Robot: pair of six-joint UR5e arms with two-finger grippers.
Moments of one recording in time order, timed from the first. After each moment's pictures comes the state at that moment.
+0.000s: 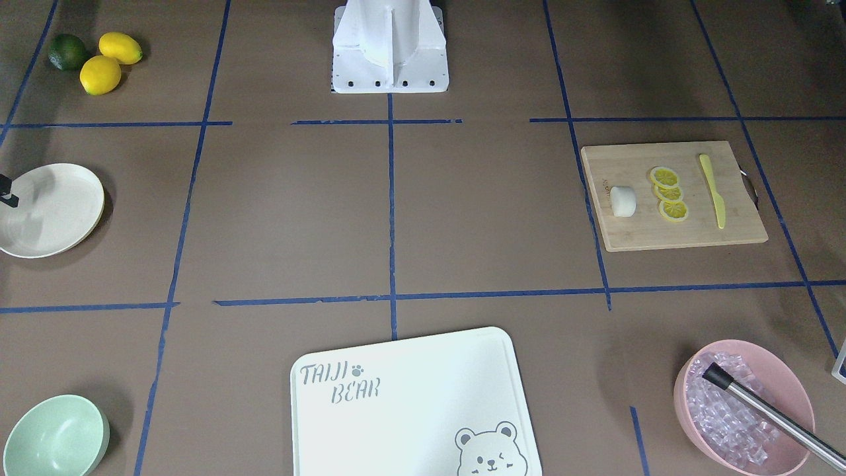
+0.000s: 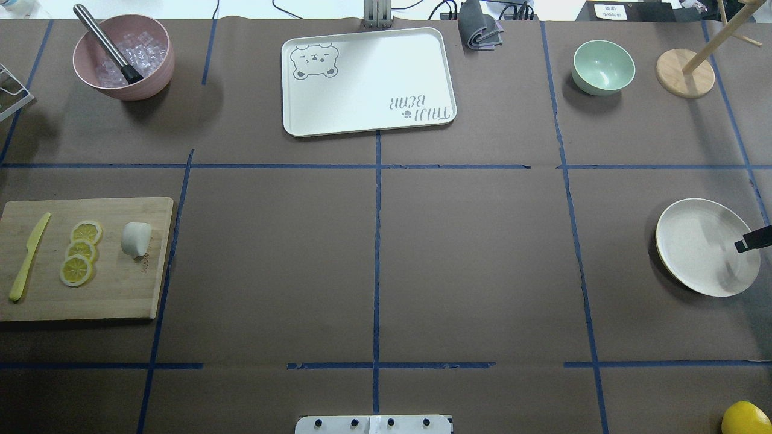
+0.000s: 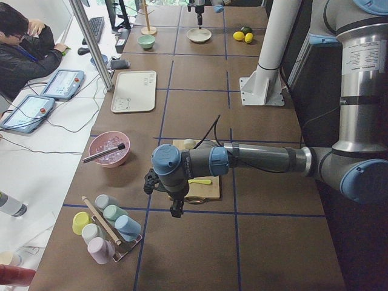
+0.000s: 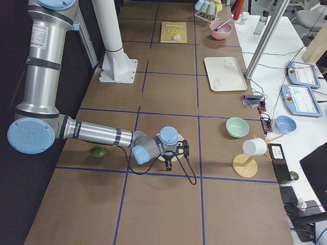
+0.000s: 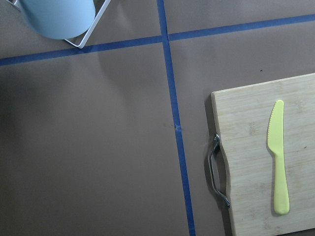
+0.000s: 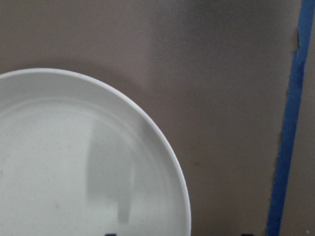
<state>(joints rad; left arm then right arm) -1.58 -1.49 -1.71 -1.39 -2.38 0.25 1.16 -1.76 1.50 -0.89 2.32 0.45</state>
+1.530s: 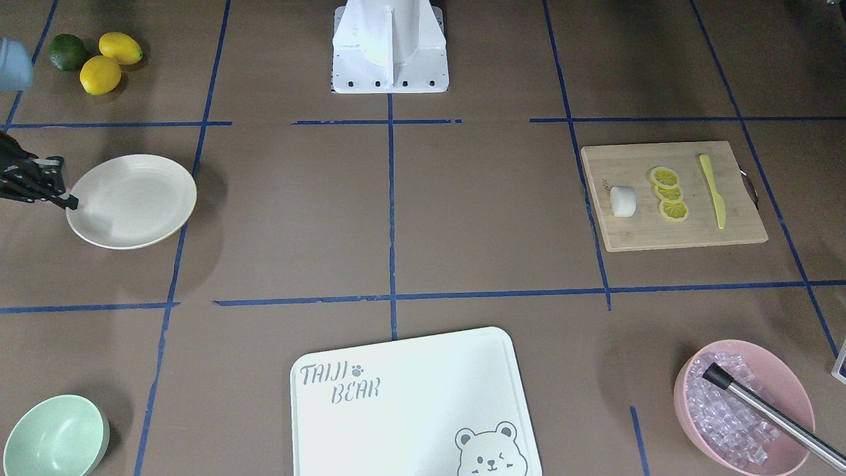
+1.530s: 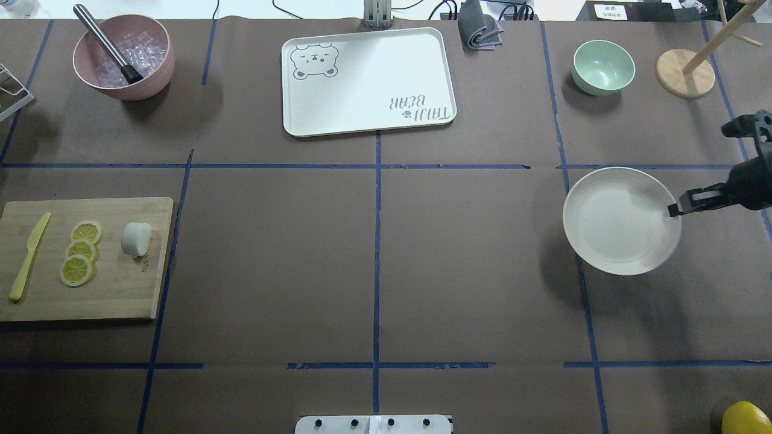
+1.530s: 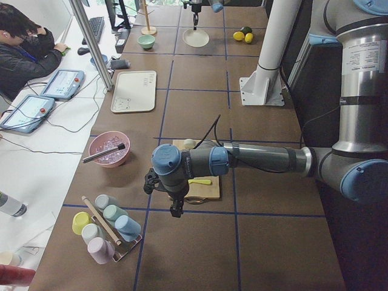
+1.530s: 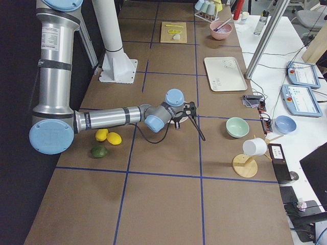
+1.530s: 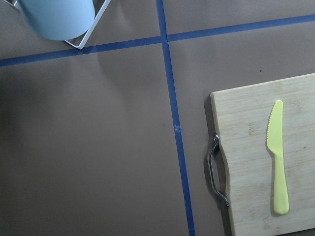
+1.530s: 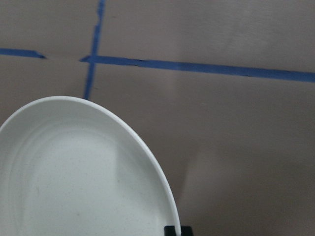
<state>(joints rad) -1.58 -1.49 -1.71 -1.38 -2.38 0.25 1.02 -1.62 1.76 -0.90 2.34 0.80</state>
